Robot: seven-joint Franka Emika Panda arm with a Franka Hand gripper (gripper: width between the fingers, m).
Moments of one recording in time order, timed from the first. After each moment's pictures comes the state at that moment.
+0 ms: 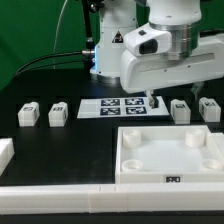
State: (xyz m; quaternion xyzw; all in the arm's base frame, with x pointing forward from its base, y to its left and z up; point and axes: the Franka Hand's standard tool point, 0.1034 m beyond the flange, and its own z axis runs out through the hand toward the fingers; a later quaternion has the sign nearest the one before) arm 0.406 0.104 0.047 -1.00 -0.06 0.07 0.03
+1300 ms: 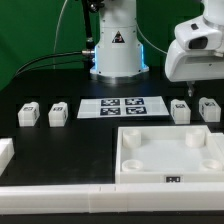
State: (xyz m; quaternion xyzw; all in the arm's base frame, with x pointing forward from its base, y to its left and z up) arm 0.372 0.183 0.051 -0.98 -0.04 0.20 -0.01
